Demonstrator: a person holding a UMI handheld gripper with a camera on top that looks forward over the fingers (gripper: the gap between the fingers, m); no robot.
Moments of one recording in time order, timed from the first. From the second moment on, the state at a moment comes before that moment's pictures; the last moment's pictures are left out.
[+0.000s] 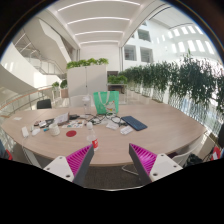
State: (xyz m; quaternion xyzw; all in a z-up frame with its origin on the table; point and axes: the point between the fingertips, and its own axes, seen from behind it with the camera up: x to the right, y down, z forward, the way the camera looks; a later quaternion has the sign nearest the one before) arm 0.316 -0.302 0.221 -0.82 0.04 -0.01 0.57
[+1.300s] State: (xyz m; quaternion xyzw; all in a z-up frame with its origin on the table) arm 0.221 -0.005 0.056 -0.79 0.04 0.00 0.61
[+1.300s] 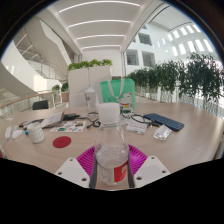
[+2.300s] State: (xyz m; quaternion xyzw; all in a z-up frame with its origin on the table) arm -0.068 0.206 0.186 -0.36 -0.68 -0.50 0.39
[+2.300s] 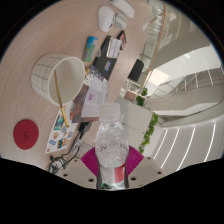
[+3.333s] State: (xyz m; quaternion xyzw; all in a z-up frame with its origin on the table) arm -0.025 0.135 0.118 -0.76 -0.19 0.13 0.60
